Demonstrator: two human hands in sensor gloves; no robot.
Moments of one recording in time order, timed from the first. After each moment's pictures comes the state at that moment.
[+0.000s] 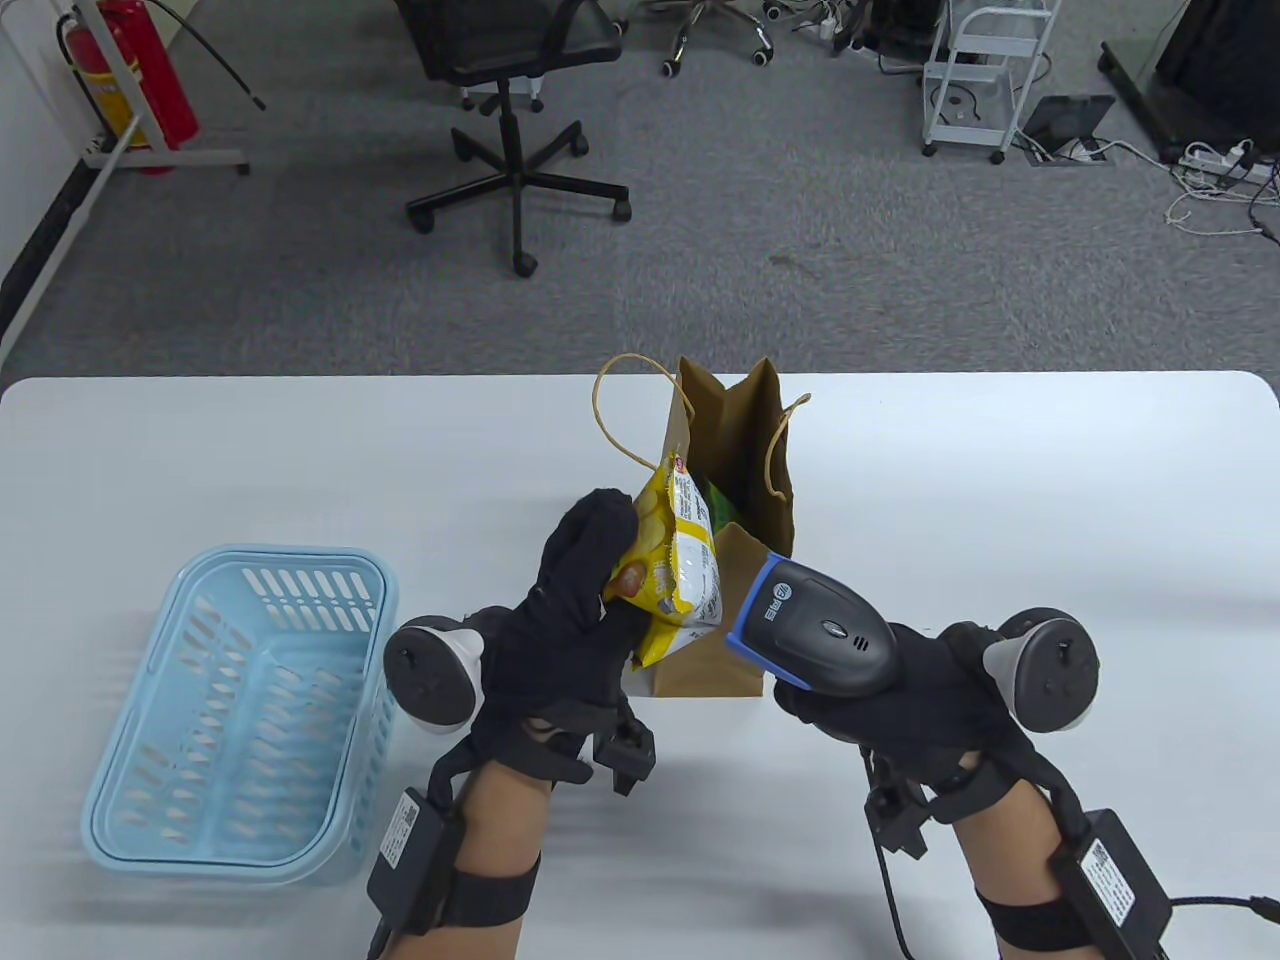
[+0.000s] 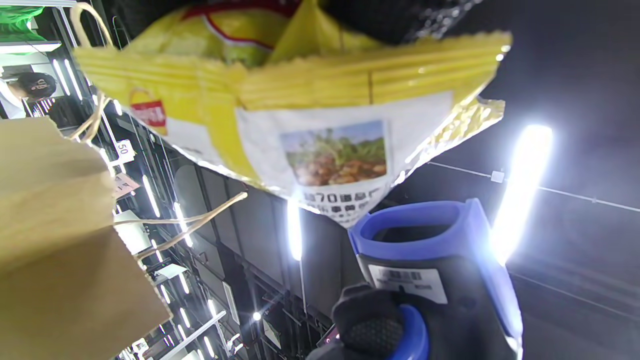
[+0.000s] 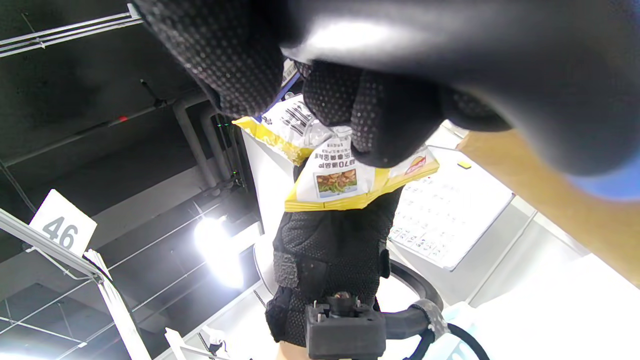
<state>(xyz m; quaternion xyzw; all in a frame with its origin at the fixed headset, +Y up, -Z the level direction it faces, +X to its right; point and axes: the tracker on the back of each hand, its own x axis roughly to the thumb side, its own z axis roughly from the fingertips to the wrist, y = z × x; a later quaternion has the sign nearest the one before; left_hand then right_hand) -0.130 -0.585 -0.283 0.22 -0.37 0.59 0.68 0.174 -0.579 -0.253 0.43 -0.07 0.73 0.53</state>
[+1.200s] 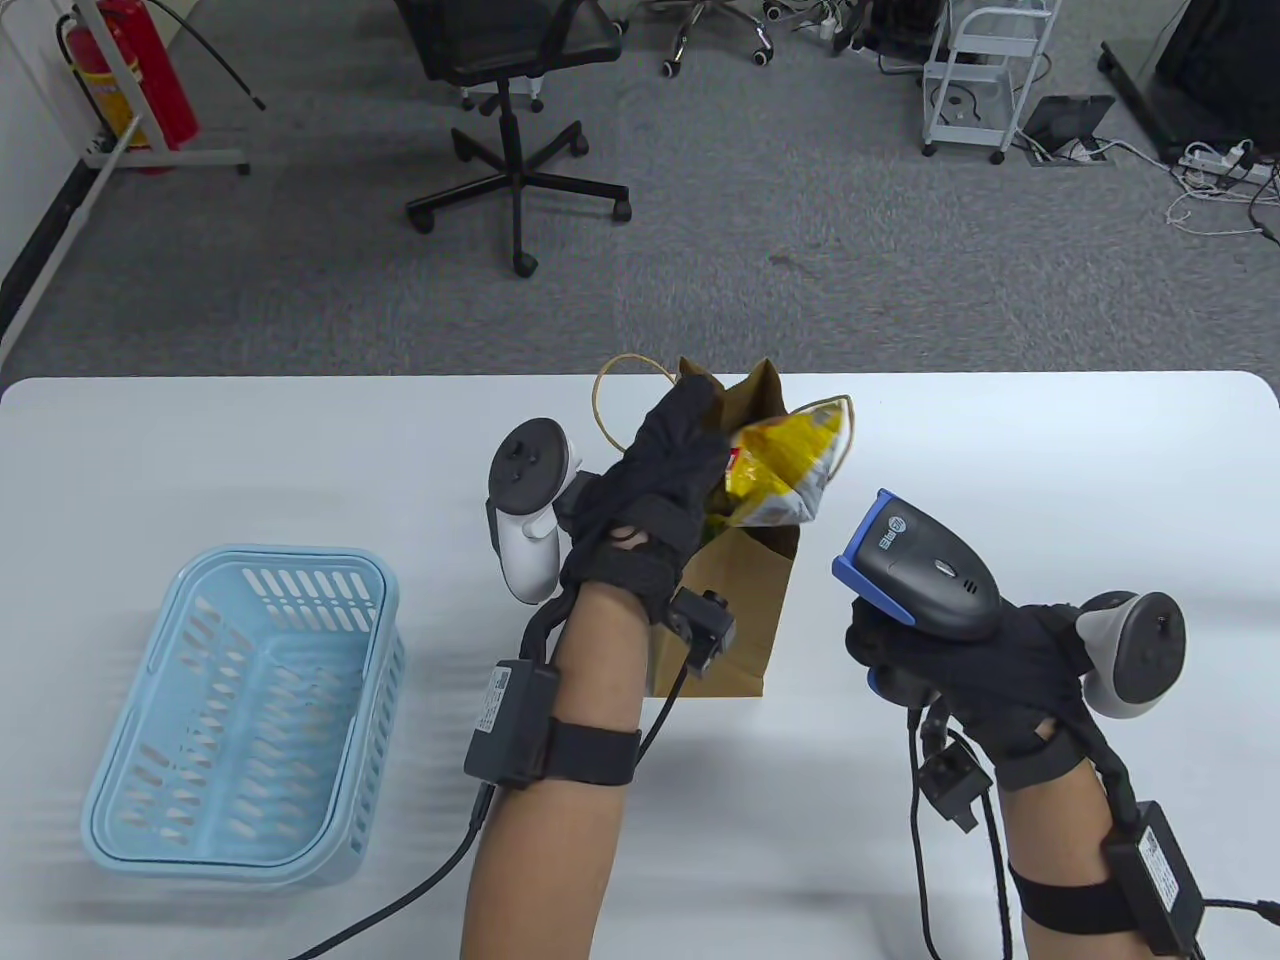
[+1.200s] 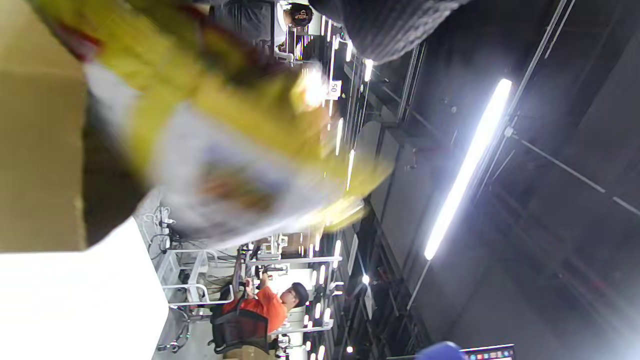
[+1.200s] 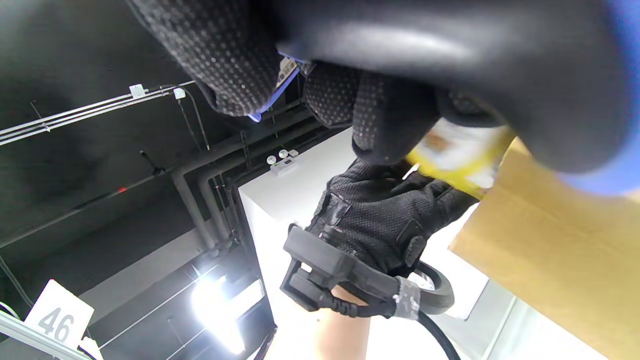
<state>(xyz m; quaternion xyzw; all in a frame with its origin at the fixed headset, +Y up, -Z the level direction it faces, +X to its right) -0.067 -0.557 -0.374 -0.08 -0.17 0.71 0.68 0.224 -0.569 -0.265 0.37 -0.11 0.70 0.60</state>
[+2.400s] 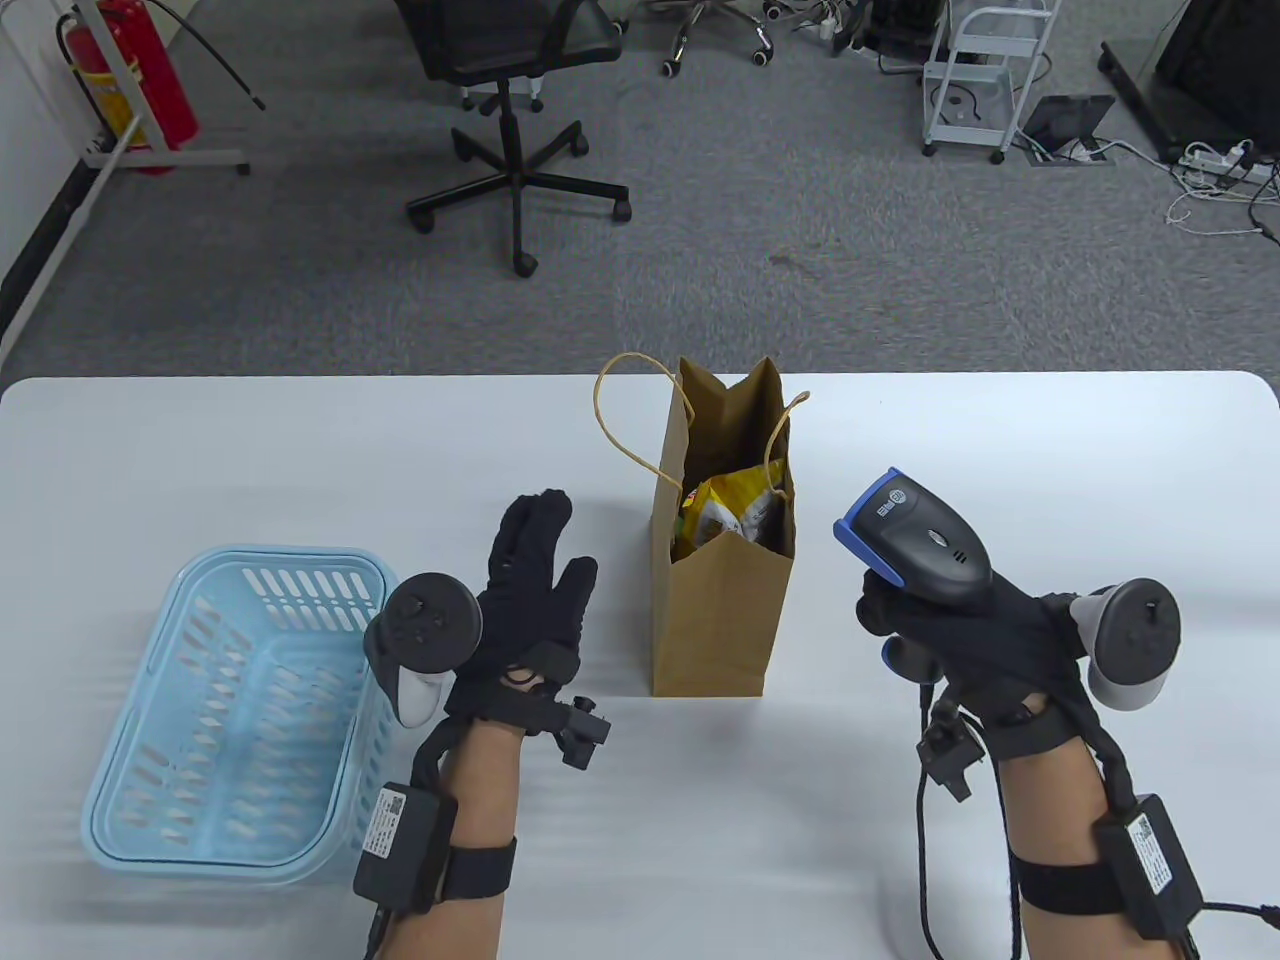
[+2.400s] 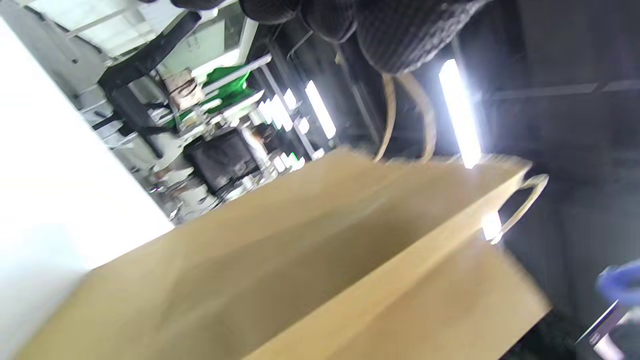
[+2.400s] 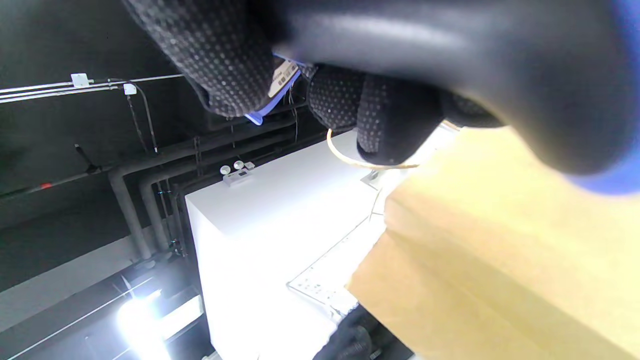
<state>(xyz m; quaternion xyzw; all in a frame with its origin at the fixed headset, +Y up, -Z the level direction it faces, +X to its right) -0.161 -0.652 -0.329 0.06 -0.15 0.49 0.86 0.241 -0.586 -0.284 0.30 -0.13 0.75 0.57</state>
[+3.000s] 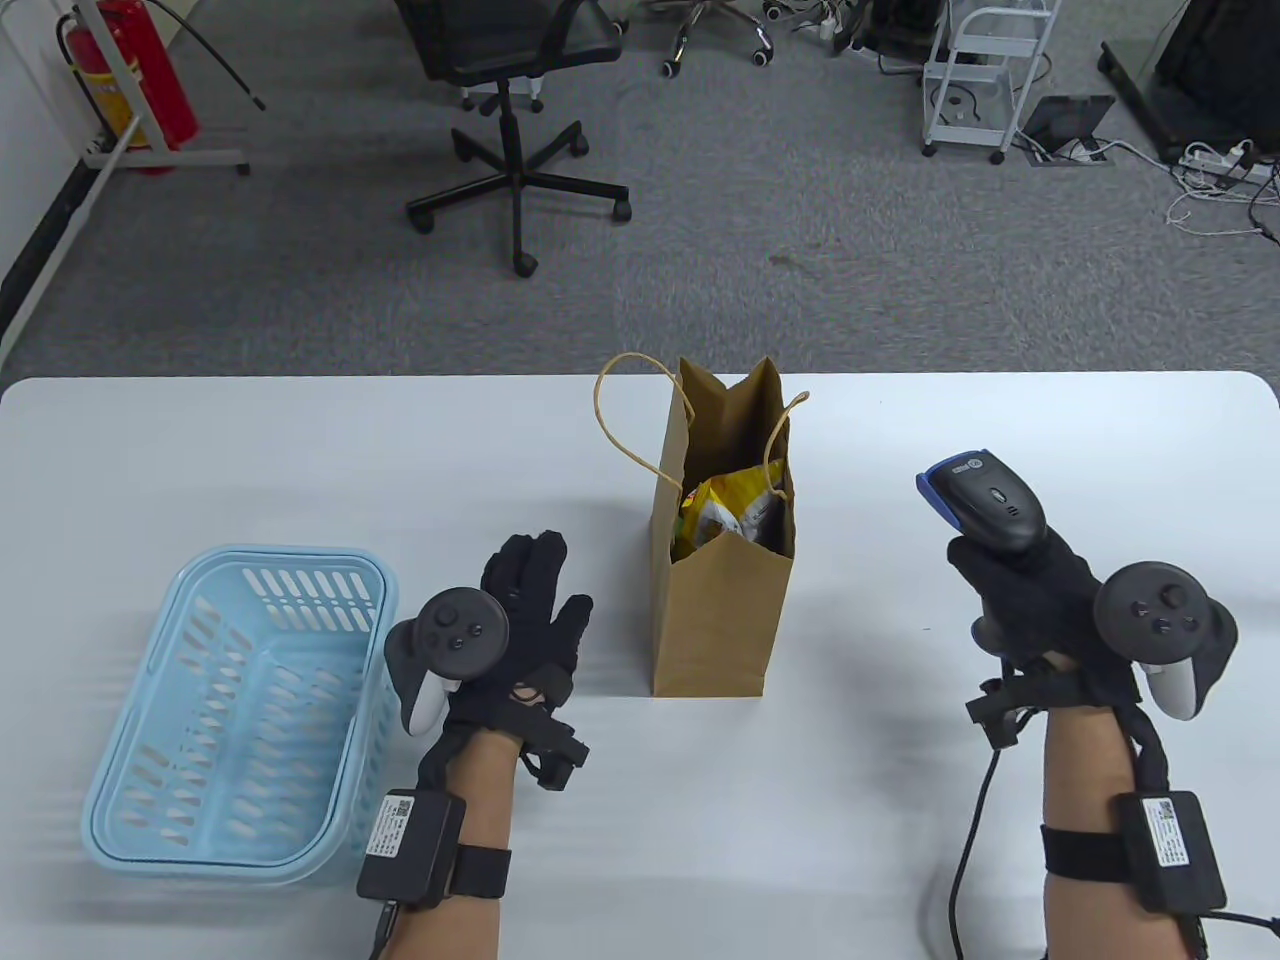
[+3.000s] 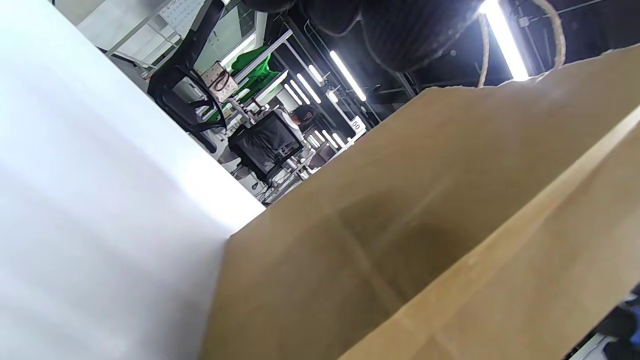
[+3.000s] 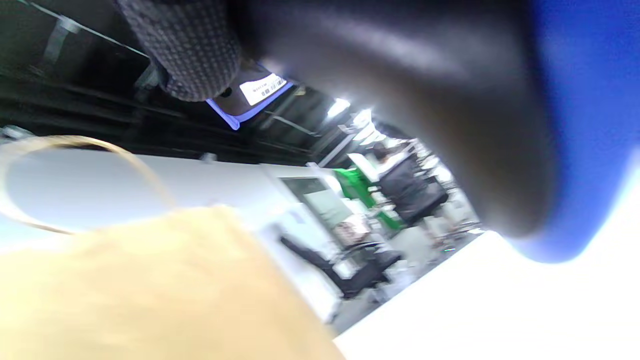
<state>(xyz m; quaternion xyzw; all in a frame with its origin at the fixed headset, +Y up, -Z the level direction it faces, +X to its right) -0.174 -0.698 -0.335 0.03 -0.12 0.41 0.90 0.310 -0.636 -0.315 0.02 -0.17 0.91 0.38</state>
